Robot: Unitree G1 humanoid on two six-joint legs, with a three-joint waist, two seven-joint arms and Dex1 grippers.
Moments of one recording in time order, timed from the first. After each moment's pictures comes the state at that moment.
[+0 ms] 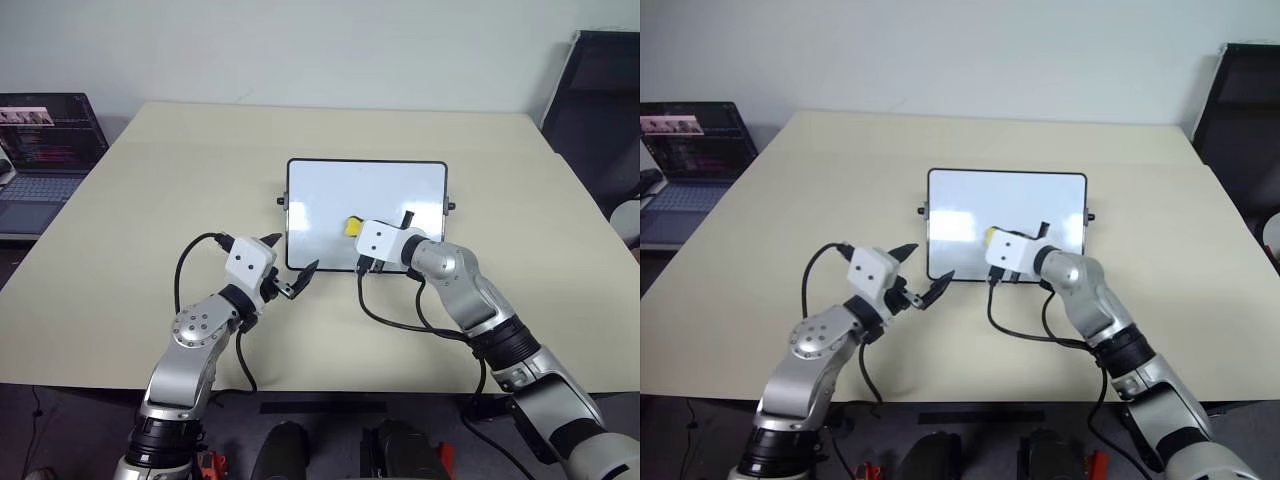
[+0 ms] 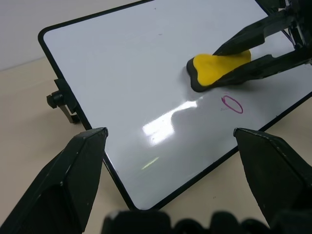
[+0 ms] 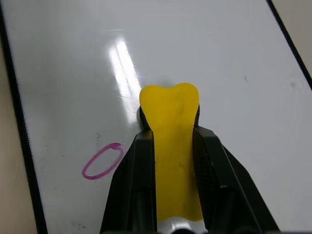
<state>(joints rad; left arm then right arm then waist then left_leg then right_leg) -0.16 0.38 -0.02 -0.26 -0.15 0.27 -0.50 -0.67 -0.34 0.36 0.12 -0.44 0.24 0.55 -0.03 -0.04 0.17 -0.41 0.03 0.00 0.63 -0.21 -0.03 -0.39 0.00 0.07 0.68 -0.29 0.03</state>
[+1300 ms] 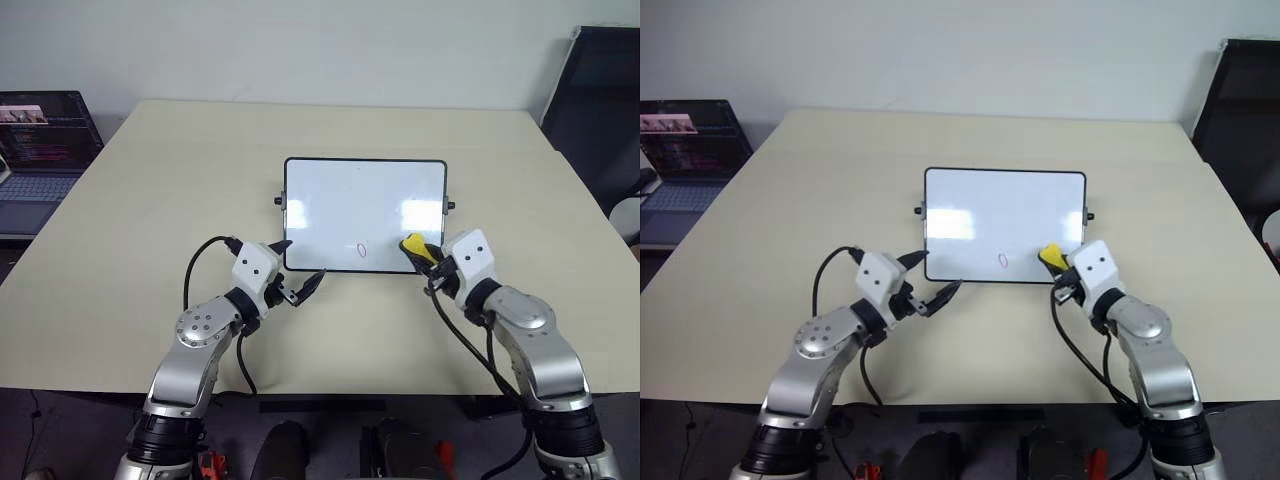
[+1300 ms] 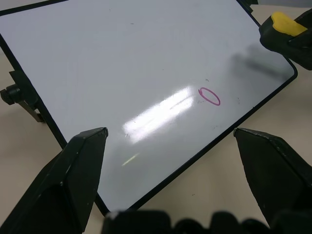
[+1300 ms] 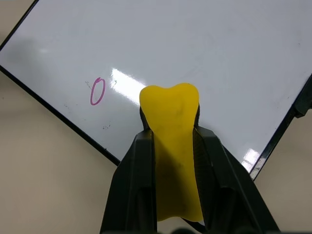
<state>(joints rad) -0.17 0.38 -0.03 -0.22 -0.16 0.25 -0.58 -0.21 -0.36 0.03 -0.35 0.02 0.53 0.49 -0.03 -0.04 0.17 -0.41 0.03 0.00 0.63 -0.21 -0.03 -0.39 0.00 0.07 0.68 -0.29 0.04</state>
